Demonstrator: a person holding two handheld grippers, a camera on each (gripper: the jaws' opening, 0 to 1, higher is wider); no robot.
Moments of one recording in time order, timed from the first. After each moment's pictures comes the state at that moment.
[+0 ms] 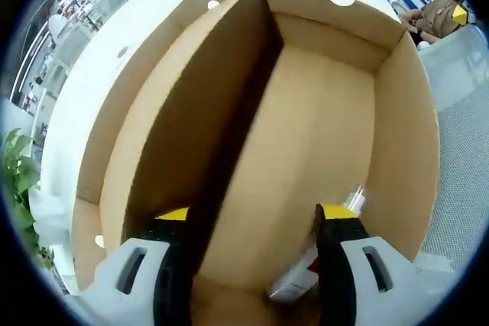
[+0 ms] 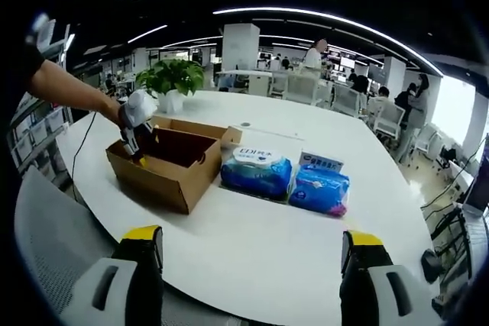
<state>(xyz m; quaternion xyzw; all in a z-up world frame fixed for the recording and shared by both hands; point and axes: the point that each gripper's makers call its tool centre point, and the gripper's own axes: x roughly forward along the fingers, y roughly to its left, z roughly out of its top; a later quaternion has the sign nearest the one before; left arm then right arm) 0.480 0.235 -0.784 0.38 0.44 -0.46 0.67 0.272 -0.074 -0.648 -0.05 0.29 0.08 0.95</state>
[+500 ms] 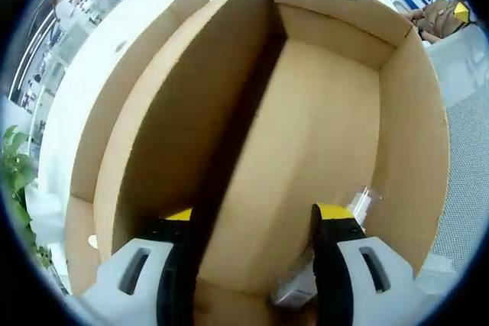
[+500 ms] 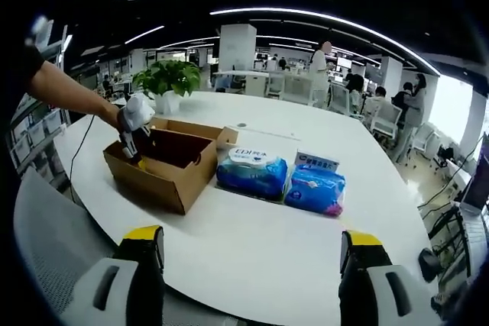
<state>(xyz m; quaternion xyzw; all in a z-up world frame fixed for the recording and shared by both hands) 0.481 0.236 -0.790 0.38 0.45 -0.46 0.66 0.272 -0.080 -0.646 -0.05 0.29 0.07 0.95</state>
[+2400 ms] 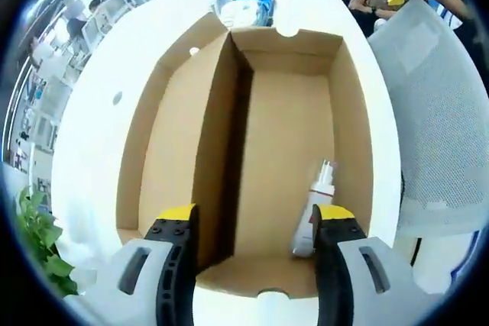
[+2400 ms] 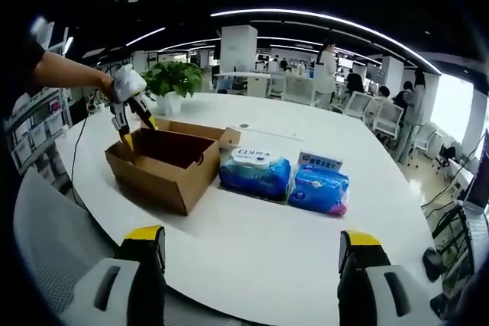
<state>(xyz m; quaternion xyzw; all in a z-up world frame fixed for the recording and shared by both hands) 0.469 0.244 -0.704 0.43 0.38 -0.56 0.60 0.274 -0.074 -0.650 -0.05 0.29 0.08 0.95</state>
